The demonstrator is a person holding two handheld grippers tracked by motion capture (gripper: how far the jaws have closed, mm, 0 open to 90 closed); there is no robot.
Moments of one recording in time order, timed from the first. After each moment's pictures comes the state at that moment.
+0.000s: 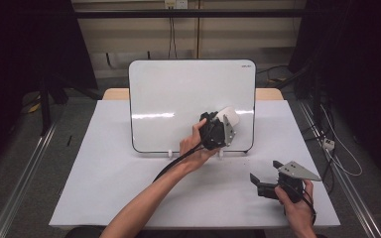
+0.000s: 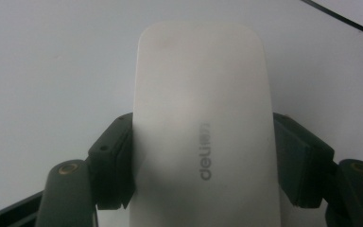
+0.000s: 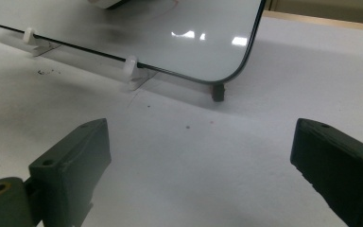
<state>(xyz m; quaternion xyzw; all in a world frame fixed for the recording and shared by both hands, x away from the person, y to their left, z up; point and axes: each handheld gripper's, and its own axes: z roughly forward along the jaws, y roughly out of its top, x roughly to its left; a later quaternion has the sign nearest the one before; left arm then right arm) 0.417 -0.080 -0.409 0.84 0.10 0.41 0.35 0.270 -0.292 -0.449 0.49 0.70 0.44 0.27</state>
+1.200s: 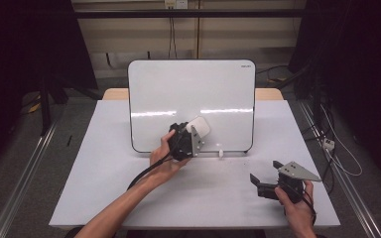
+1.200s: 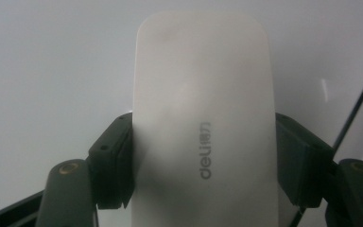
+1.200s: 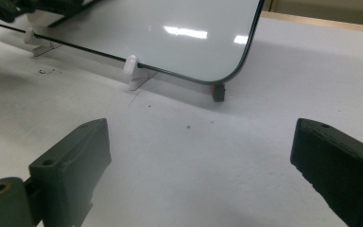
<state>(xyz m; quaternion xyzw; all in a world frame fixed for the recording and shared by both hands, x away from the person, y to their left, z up) 0.407 0.022 -0.419 0.84 0.15 0.41 0.31 0.269 -0.291 -0.449 0.49 0.70 0.44 0.27</state>
